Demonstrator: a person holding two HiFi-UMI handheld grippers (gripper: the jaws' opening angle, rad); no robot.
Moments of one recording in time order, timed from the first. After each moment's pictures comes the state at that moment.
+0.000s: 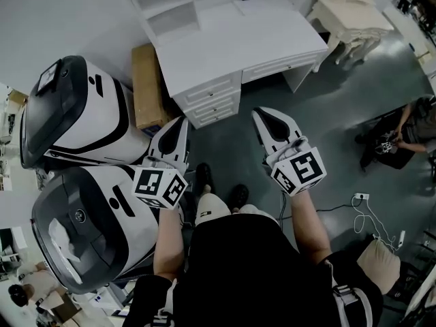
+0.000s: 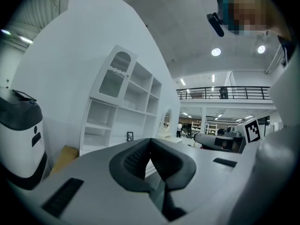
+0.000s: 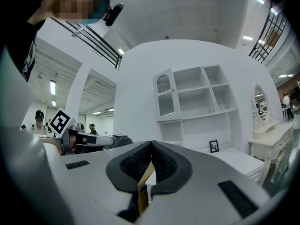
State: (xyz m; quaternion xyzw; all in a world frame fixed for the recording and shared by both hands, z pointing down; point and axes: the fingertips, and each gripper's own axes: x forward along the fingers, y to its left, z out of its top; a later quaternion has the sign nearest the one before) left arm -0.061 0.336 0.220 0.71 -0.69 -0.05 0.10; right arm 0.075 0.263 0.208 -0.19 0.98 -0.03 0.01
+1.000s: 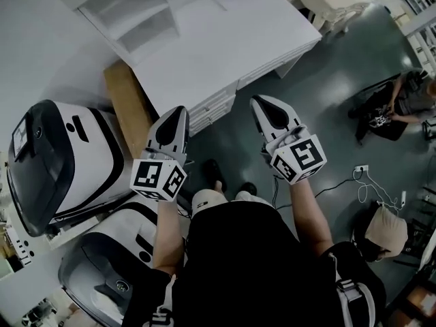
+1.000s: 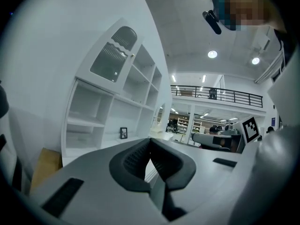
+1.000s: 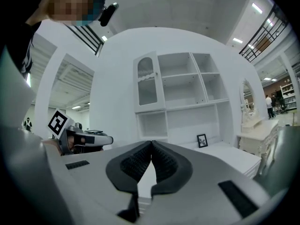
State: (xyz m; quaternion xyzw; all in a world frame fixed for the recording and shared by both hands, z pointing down) left arm -0.204 0.160 0.257 0.78 -0.61 -0.03 0.13; right arm -0.058 0.110 0.244 -0.30 0.95 -0.07 -0.02
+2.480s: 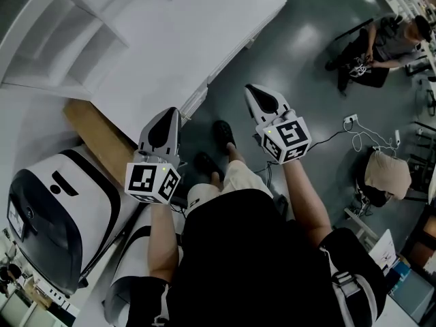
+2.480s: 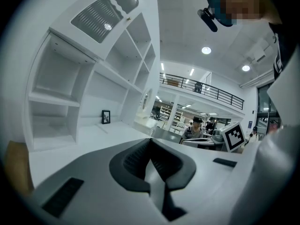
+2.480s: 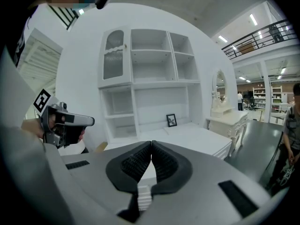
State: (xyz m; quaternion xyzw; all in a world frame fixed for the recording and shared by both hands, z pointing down) left arm -0.183 0.036 0.332 0.84 -0.50 0.02 0.19; right arm -0.015 -0.011 0.364 -0.44 0.88 -0.12 -0.13
